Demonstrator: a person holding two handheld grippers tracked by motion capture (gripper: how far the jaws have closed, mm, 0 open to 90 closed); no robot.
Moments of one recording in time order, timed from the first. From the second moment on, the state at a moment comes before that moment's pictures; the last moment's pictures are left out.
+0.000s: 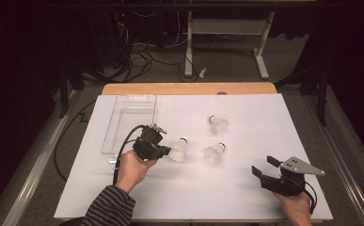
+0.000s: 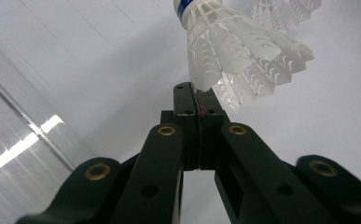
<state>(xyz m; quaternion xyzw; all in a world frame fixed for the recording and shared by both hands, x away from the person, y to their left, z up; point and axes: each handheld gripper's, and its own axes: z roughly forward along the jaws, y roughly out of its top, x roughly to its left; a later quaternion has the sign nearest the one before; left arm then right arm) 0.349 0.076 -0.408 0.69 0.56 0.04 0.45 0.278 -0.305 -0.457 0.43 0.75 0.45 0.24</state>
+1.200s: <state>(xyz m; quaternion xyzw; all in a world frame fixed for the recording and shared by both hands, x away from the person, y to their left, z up) 0.359 0.116 -0.379 0.65 0.58 0.06 0.48 0.278 -0.305 -0.457 0.43 0.75 0.44 0.24</state>
